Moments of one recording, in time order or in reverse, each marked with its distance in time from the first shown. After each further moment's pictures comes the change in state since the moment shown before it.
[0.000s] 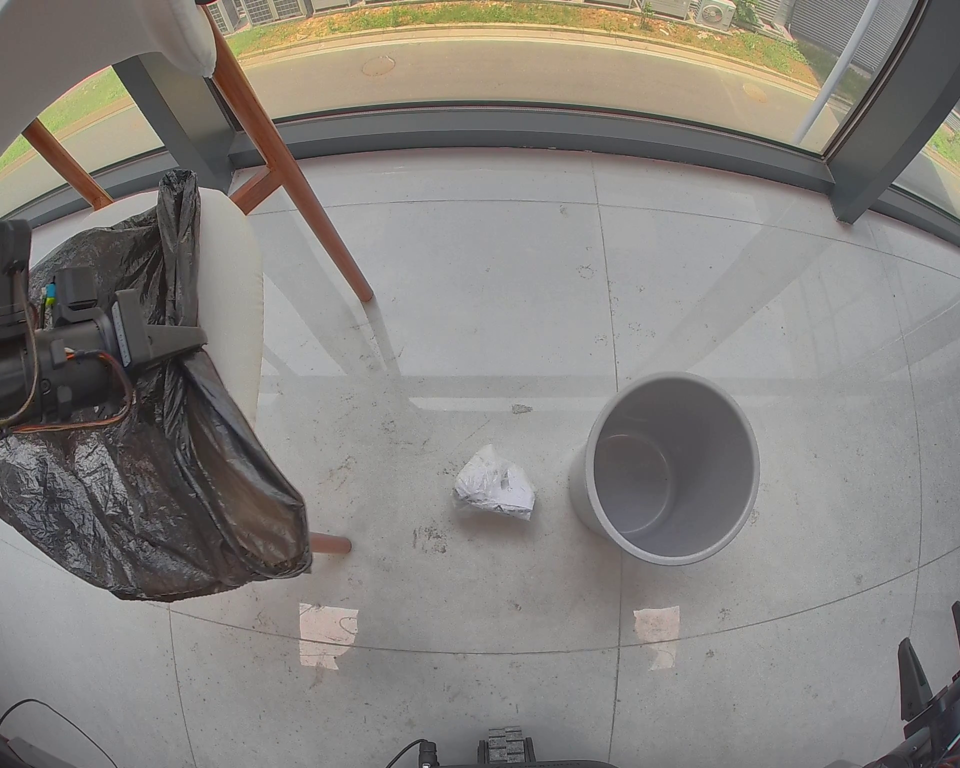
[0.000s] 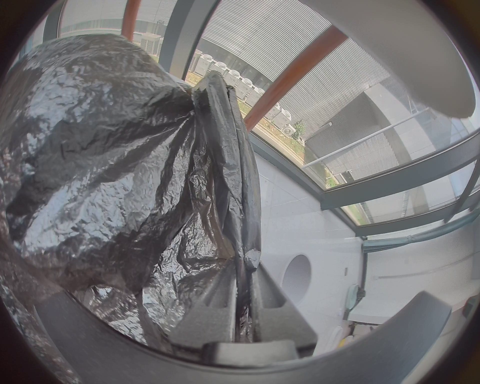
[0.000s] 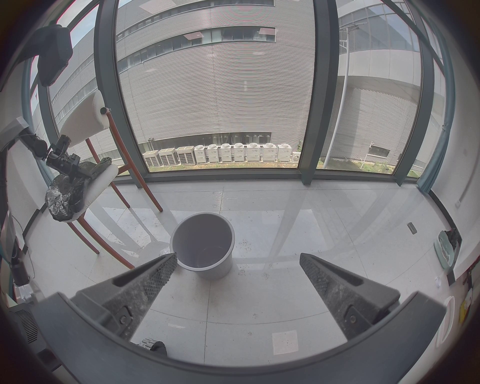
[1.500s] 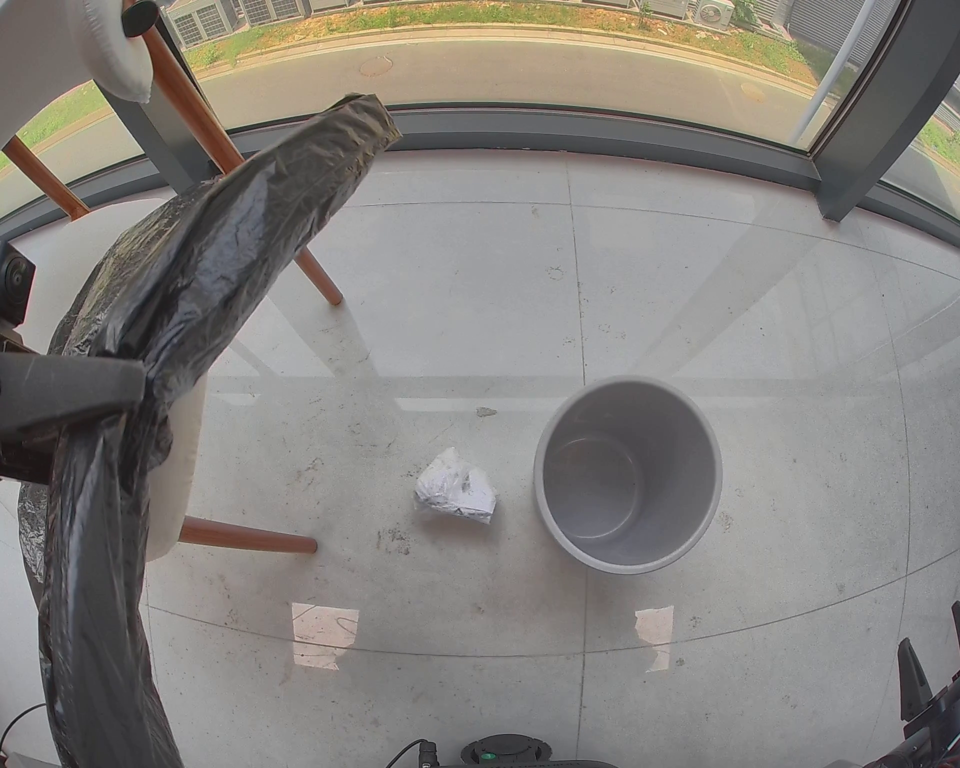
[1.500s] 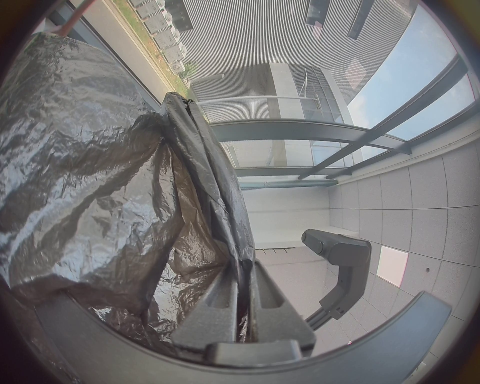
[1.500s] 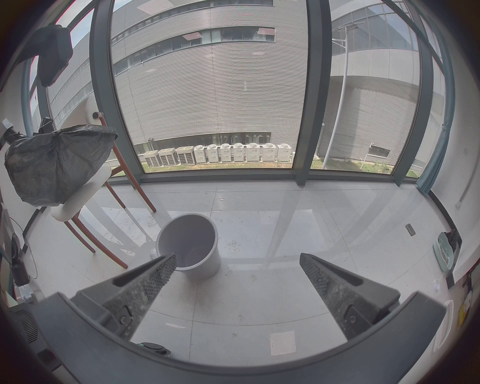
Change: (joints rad) left arm -0.213 -0.235 0.137 -0.309 -0.808 -0.403; right arm 0.000 0.000 0.000 -0.001 0.001 0.000
